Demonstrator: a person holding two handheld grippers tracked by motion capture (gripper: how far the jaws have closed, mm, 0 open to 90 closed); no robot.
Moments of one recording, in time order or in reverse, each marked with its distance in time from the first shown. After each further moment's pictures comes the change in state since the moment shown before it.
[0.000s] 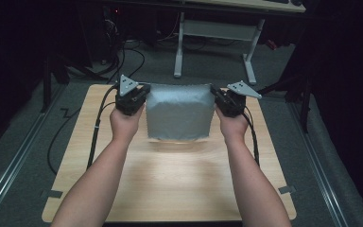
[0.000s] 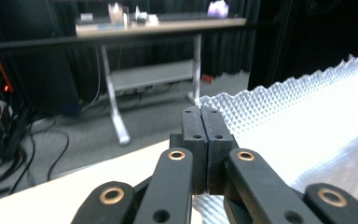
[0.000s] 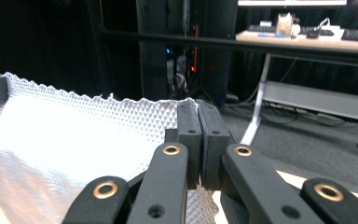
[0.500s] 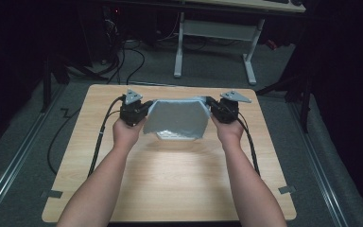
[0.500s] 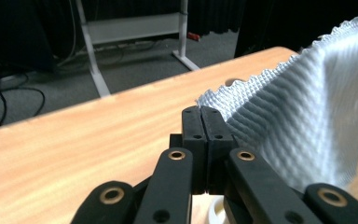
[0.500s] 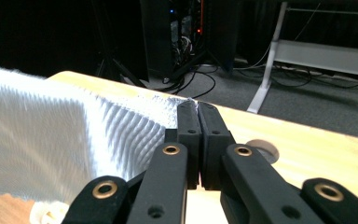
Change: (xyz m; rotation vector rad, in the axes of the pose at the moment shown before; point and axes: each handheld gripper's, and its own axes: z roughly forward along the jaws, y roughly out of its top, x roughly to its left) left arm 0.004 -0.051 0.018 0.152 -0.079 -0.045; right arm -0.007 -0.045 0.024 0.146 0.024 0.032
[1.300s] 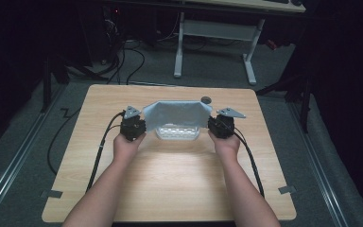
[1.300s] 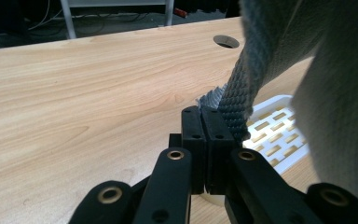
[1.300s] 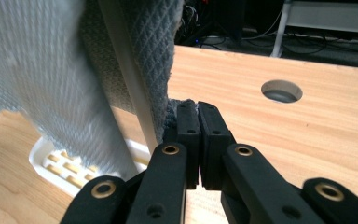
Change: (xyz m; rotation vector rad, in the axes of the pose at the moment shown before) left arm -0.001 -0.055 0.004 0.070 -0.068 -0.078; right arm 0.003 -0.059 0.006 0.093 0.021 0.043
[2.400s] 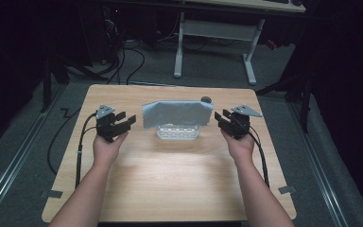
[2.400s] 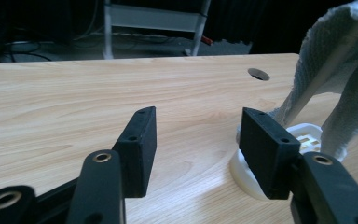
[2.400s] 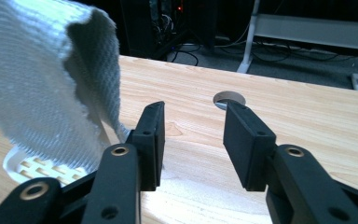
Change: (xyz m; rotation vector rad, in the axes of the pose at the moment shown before) left arm 0.037 -0.001 -0.060 -0.105 0.096 -0.104; right arm -0.022 0.017 -0.041 -0.035 -0.094 -0.021
